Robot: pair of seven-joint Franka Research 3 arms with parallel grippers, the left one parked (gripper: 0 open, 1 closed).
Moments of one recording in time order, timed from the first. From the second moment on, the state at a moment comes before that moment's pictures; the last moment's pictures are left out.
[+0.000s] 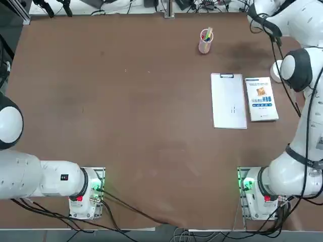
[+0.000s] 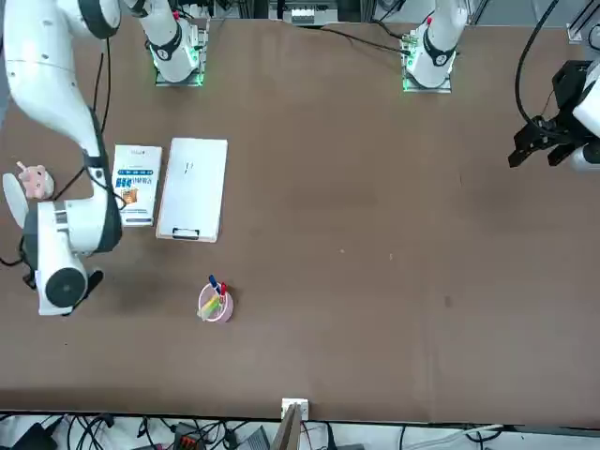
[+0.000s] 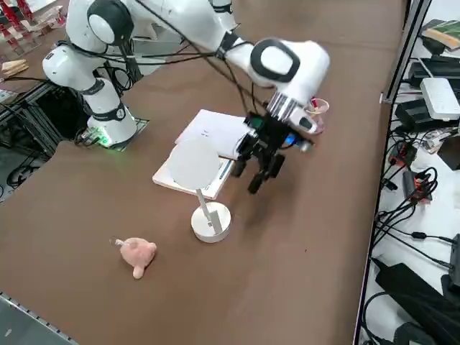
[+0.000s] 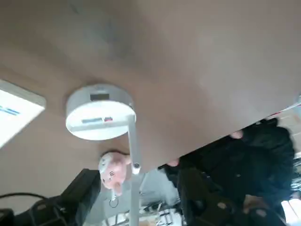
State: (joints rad) arm 0.01 0.81 0.04 -1.18 -0.81 1.59 -0.63
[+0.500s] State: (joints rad) arm 0.14 0.69 0.04 -1.14 -0.61 1.47 -0.59
